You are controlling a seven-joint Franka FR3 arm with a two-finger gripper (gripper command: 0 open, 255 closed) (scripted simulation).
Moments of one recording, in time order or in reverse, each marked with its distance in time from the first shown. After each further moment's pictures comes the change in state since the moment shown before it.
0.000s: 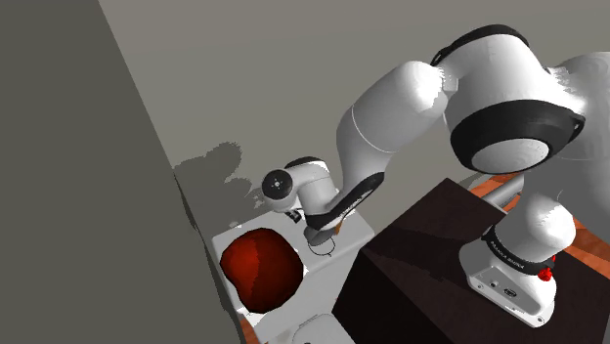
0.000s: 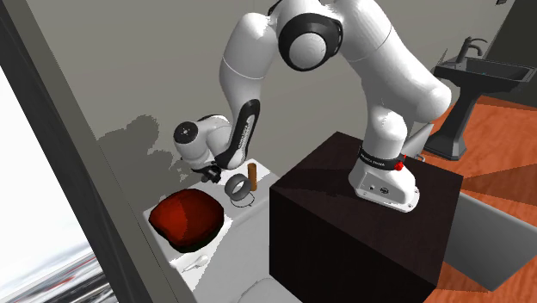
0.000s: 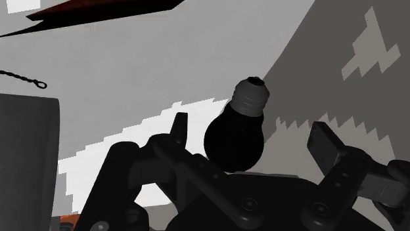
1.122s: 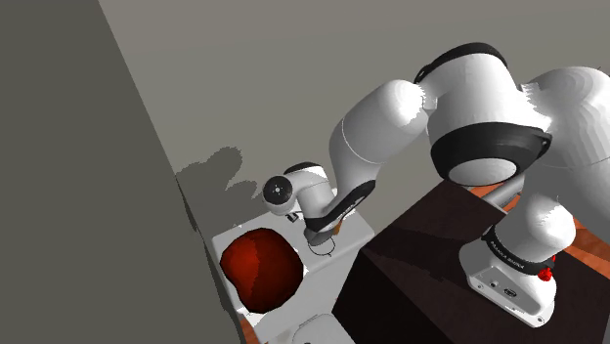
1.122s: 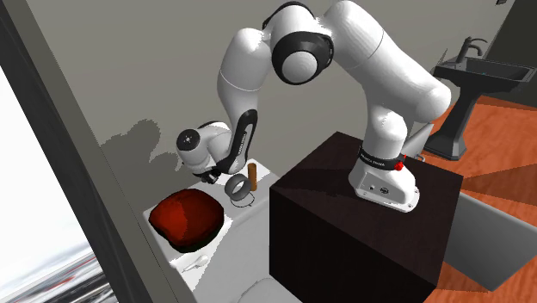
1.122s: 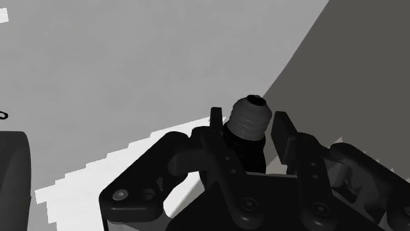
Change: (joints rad) arm -0.011 0.091 -0.015 0.060 -0.008 0.045 0.034
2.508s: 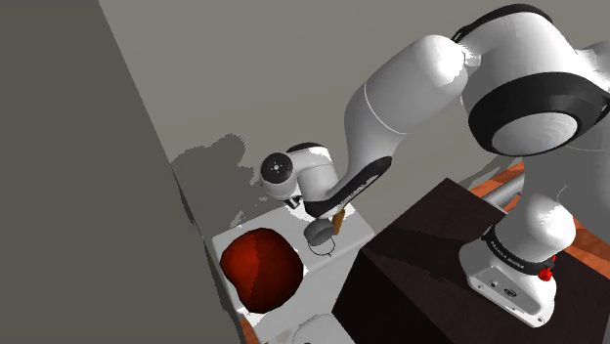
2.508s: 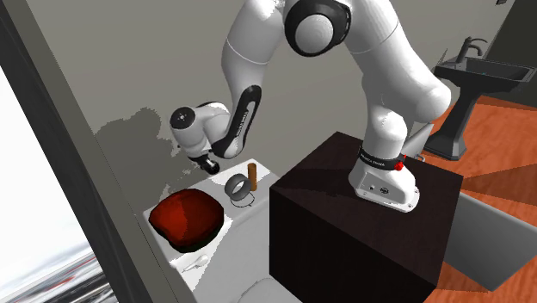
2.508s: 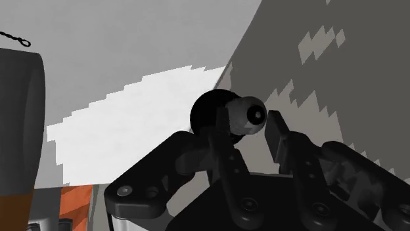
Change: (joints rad) arm 0.001 -0.182 0.005 -0.090 0.003 -0.089 -0.074
